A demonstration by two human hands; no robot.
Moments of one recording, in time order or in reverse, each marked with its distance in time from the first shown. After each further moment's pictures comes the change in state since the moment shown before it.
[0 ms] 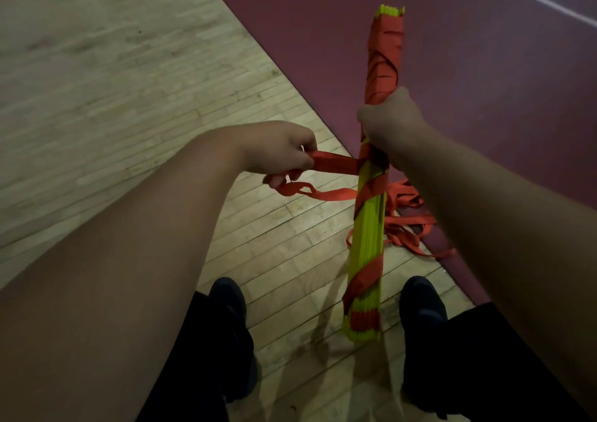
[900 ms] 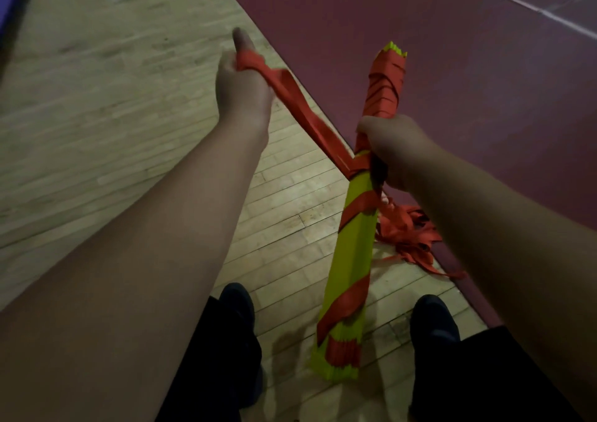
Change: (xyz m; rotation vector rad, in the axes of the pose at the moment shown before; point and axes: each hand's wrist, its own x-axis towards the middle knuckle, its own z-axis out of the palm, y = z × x) left_hand 0.004 -0.014 -0.040 -1.274 1.093 -0.129; right_hand -0.011 -0.014 0.029 0.302 -0.153 0.160
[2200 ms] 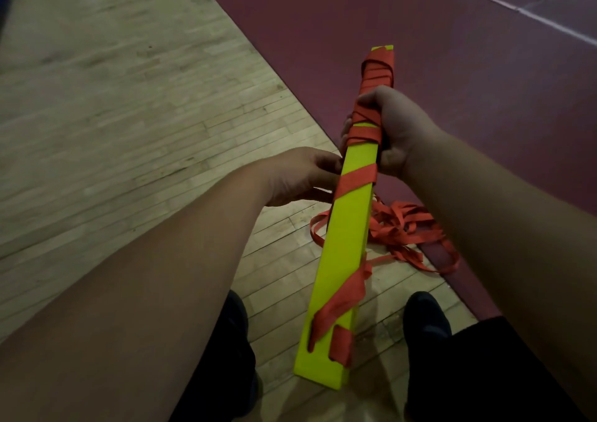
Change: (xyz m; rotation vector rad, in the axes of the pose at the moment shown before) left_hand -0.043 -0.069 0.017 0.473 -1.113 -0.284; right_hand 0.023 -0.012 -0.026 0.675 -0.418 0.151
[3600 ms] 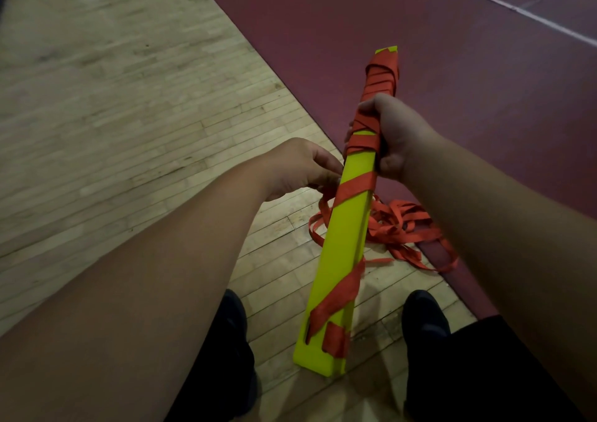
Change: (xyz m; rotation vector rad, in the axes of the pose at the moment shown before) left_hand 0.009 -0.002 -0.008 0.160 0.156 0.047; right_hand 0.008 0.006 -0.012 -0.121 0.129 -0.046
